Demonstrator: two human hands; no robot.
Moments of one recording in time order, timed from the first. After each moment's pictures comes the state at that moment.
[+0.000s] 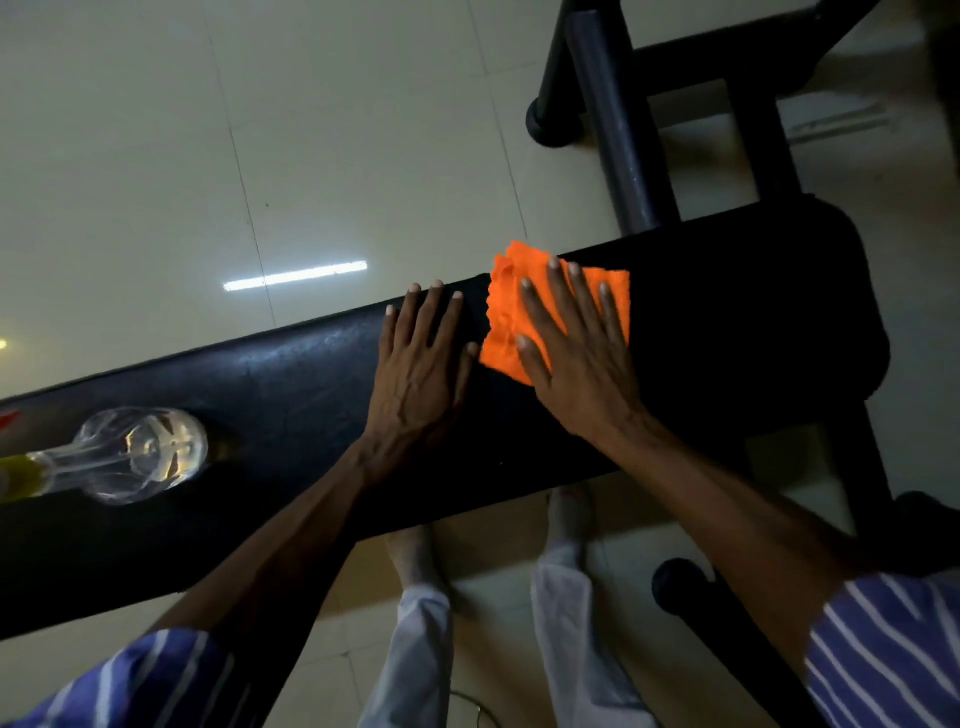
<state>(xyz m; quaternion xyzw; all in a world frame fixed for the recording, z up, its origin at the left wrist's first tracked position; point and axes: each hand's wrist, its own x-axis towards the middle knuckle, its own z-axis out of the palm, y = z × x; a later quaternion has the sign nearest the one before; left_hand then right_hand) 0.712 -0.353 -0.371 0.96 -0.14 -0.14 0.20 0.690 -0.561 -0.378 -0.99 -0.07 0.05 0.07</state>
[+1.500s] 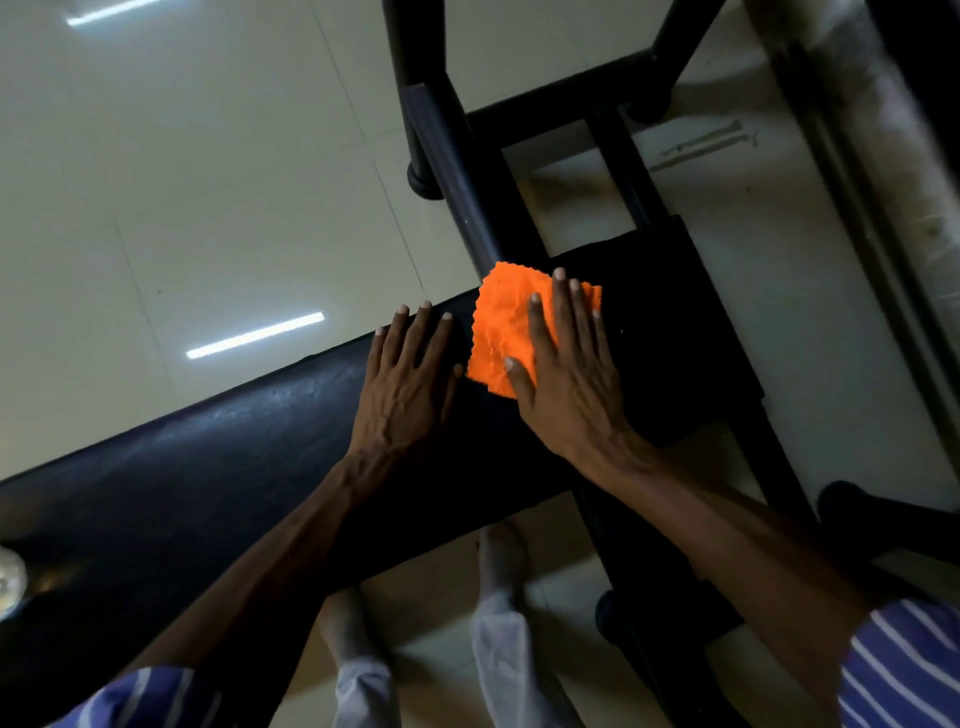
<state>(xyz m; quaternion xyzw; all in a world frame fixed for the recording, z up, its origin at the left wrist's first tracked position) 0.743 -0.529 -0.367 0.95 -0.22 -0.14 0.17 0.690 -0.730 -0.358 -0.99 0.06 0.08 0.07</state>
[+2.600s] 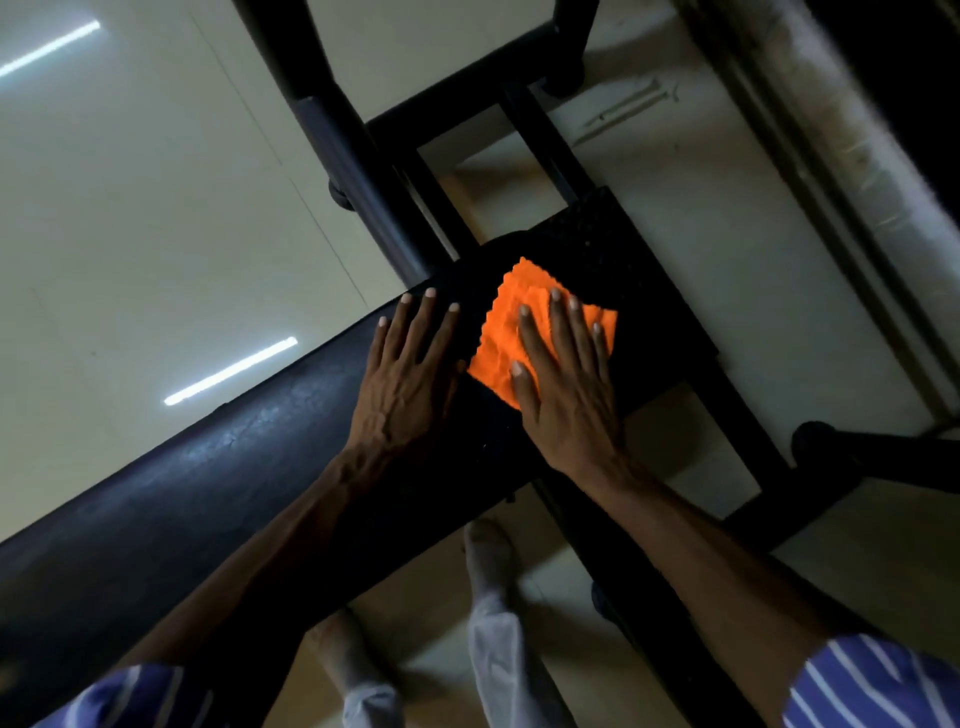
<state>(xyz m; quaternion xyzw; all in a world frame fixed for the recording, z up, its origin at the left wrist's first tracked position) 0.750 -0.614 -0.369 0.92 -0.33 -0.14 0.15 0.642 -0.791 -0.375 -0.98 0.15 -0.01 0.13</state>
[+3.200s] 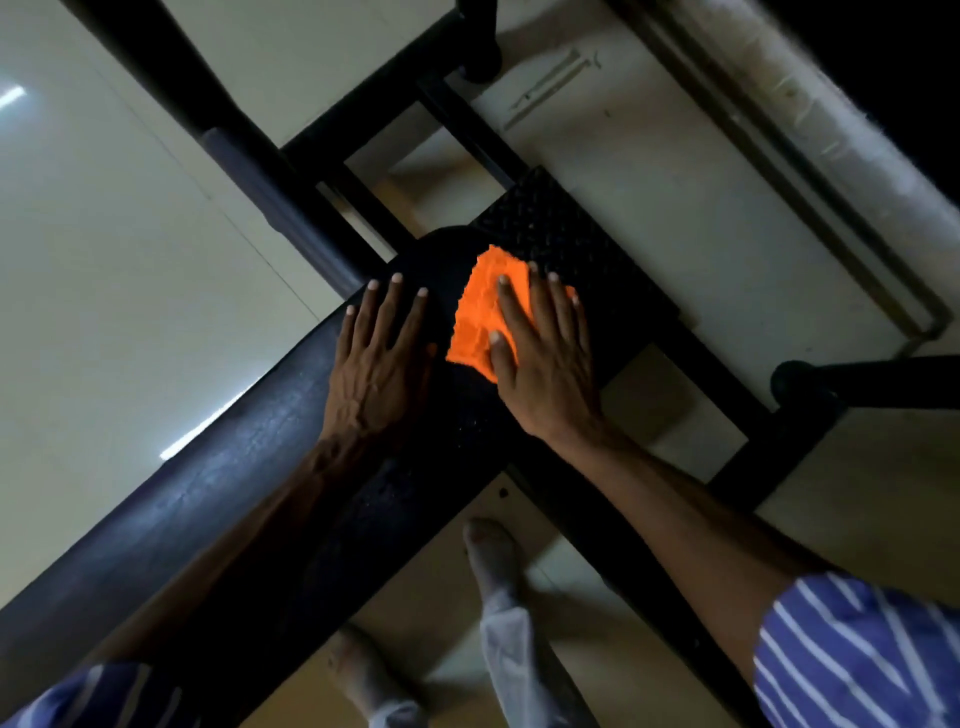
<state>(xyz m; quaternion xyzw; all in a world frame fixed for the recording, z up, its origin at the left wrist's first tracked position) 0.760 -0.656 -0.370 0.91 -0.37 -0.13 0.12 0.642 -0.820 -0.376 -0.95 0.26 0.01 0.16</state>
